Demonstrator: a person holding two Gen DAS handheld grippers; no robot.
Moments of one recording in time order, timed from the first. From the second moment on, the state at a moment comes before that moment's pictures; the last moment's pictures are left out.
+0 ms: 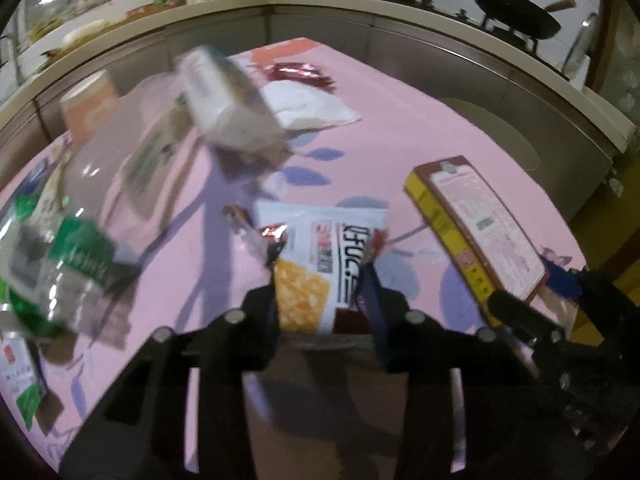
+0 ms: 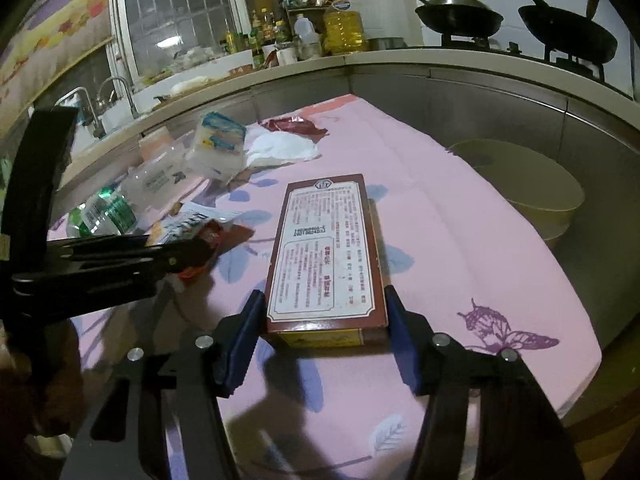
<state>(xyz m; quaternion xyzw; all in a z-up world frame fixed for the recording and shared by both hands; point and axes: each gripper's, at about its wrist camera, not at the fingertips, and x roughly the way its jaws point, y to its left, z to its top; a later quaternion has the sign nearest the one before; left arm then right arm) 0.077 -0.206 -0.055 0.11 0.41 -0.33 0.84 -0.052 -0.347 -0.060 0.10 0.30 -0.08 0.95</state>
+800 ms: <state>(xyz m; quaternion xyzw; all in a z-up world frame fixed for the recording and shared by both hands) 0.100 -0.455 -0.016 0.17 0.37 -0.47 0.78 -0.056 -0.530 -0.023 0.24 0.23 -0.21 0.92</state>
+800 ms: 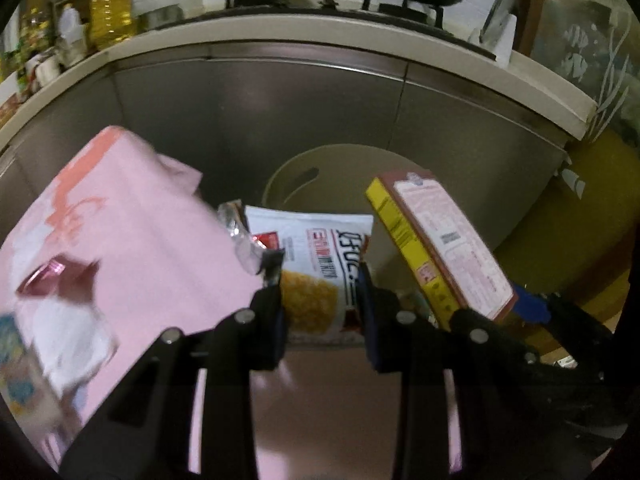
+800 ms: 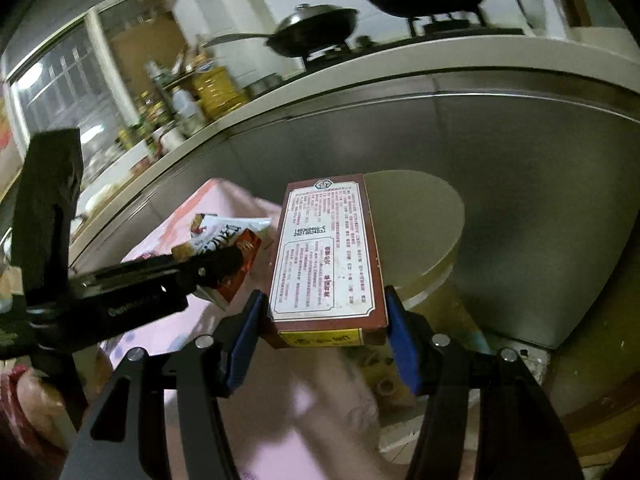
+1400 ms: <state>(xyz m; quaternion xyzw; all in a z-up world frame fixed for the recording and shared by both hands) 0.127 -0.506 -0.043 0.19 0.40 -0.43 0.78 -0.048 -0.568 -0.028 0.26 0.21 -0.26 0.91</state>
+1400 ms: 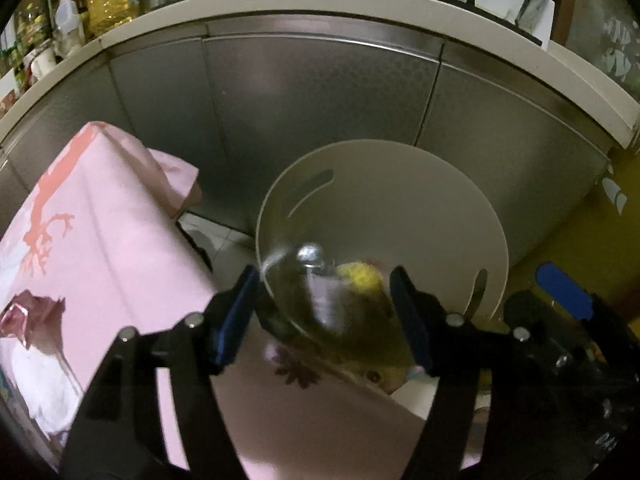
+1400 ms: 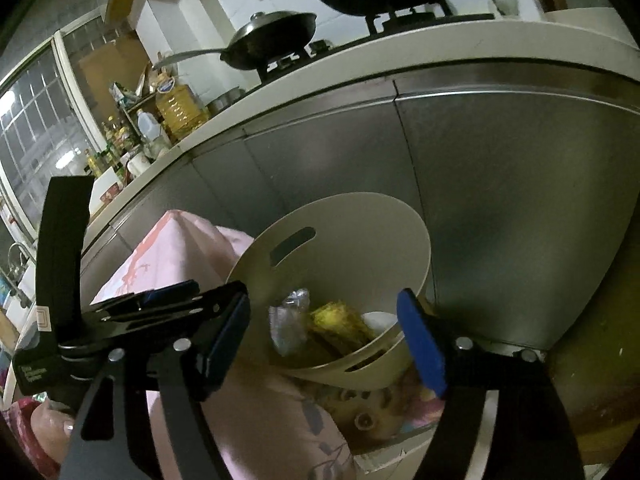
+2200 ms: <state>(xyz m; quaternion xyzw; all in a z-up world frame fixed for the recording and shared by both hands) 0.042 -0.140 -0.035 0.16 0.37 -0.25 0.88 -0.007 -0.352 -0.022 0.18 0.28 0.00 0.94</state>
